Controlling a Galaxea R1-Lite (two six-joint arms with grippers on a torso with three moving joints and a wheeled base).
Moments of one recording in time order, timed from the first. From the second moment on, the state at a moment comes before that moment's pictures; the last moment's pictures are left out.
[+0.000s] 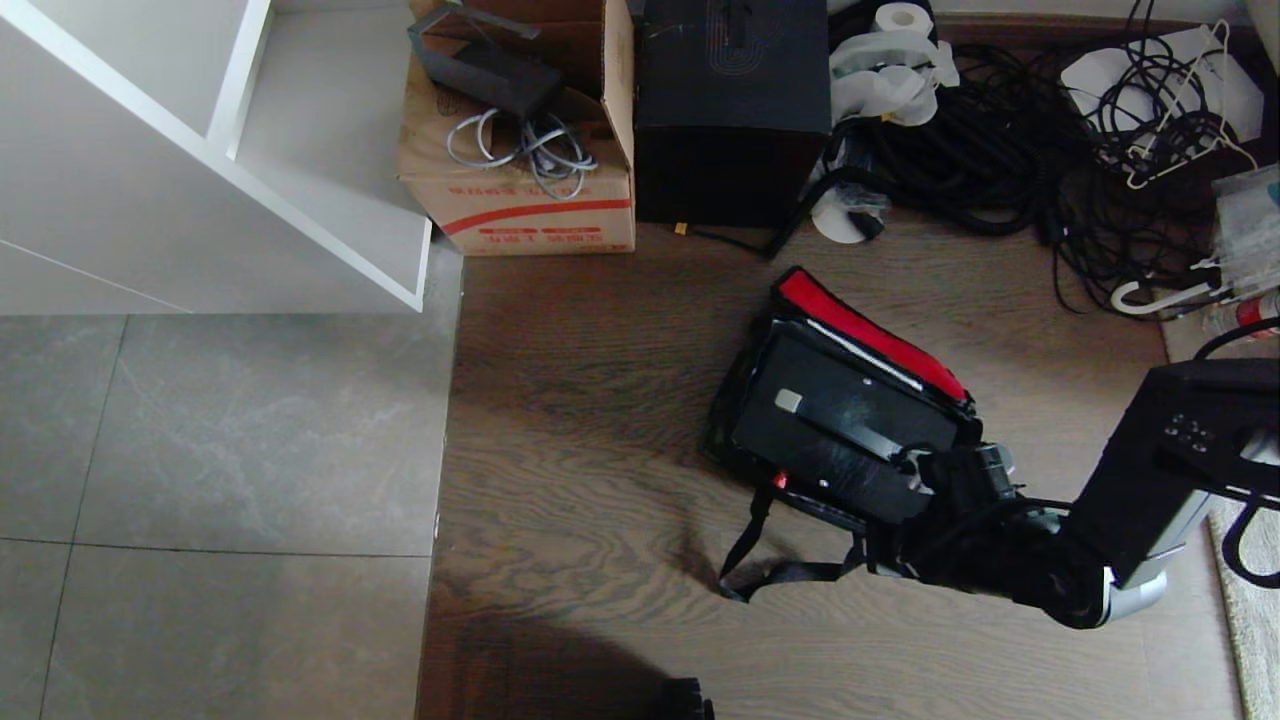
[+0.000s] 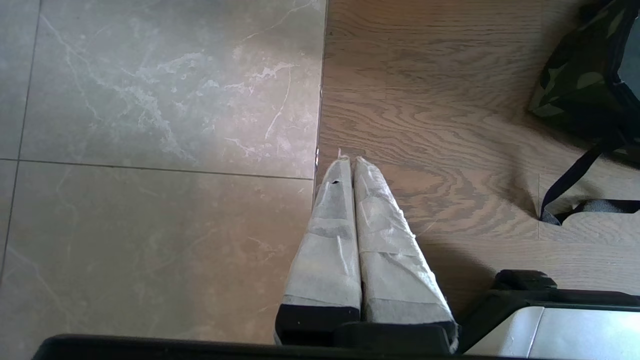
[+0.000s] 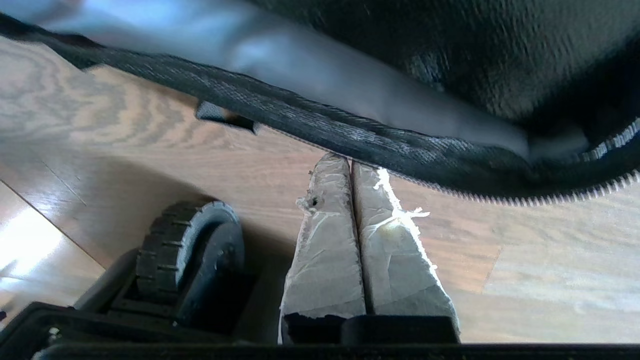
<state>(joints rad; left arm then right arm) 0.00 0.00 0.00 0.00 0.00 0.00 0.23 2.21 -0.67 -0.76 0.04 0.27</state>
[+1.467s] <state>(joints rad) 0.00 0.00 0.00 0.00 0.00 0.00 0.16 2.04 -0.71 -0.79 0.23 0.27</state>
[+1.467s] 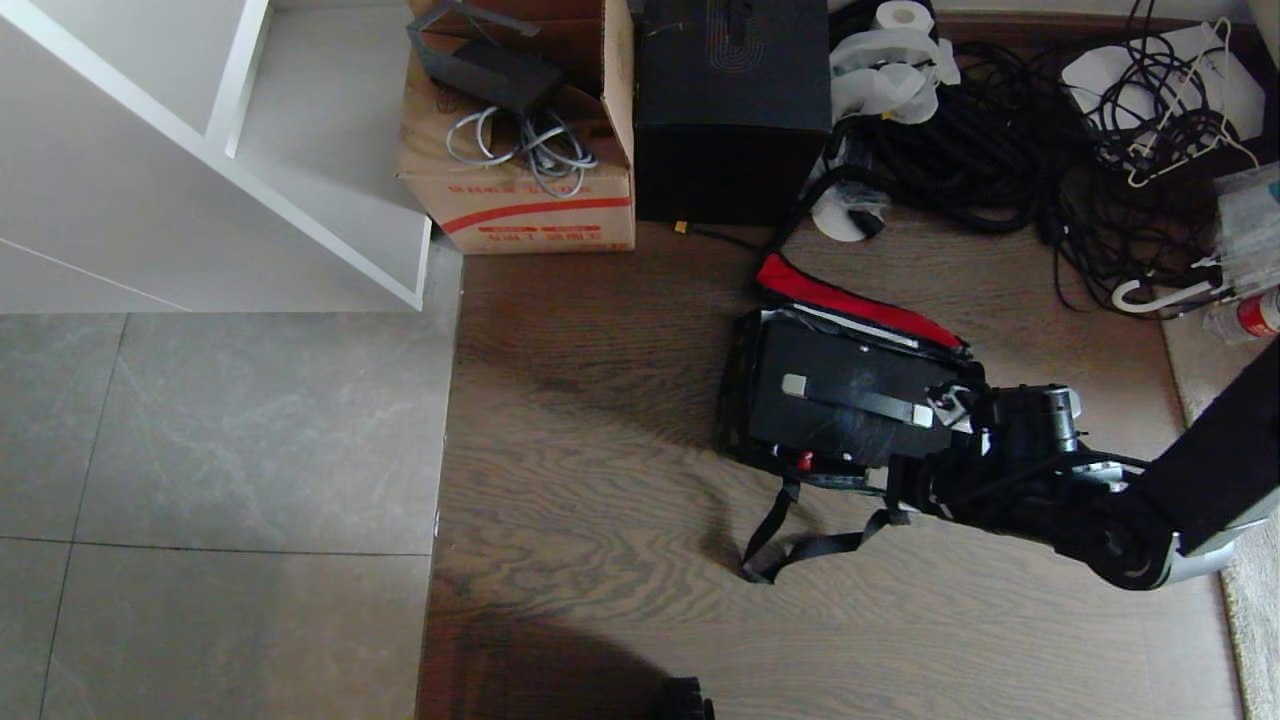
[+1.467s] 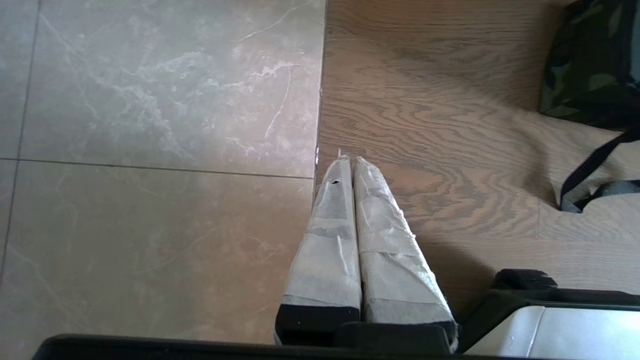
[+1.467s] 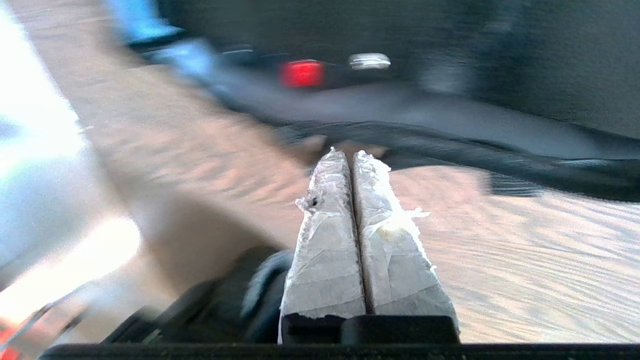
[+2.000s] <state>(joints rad) 0.00 0.00 0.00 0.00 0.00 0.00 0.16 2.00 -0.66 -1.01 0.29 0.12</state>
